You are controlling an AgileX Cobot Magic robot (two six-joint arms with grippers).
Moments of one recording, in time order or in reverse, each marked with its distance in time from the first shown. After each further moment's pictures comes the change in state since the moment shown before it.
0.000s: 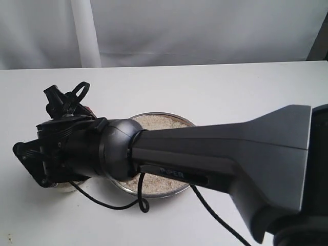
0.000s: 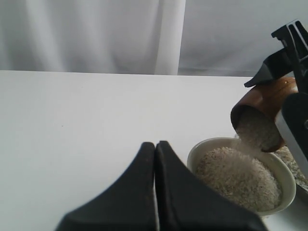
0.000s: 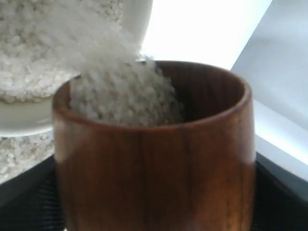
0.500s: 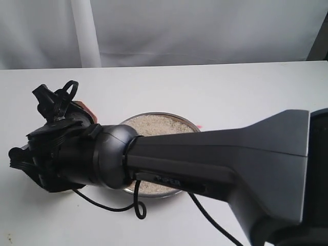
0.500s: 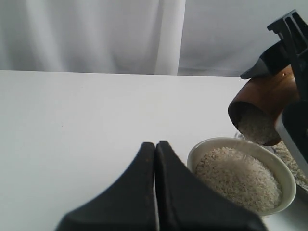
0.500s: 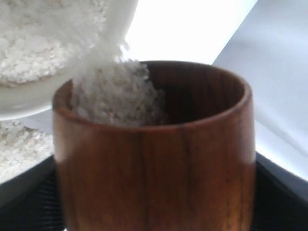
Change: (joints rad) left arm 0.000 0.000 0.000 0.000 0.000 0.000; right arm 0.022 0.000 -0.001 -0.112 0.026 -0.013
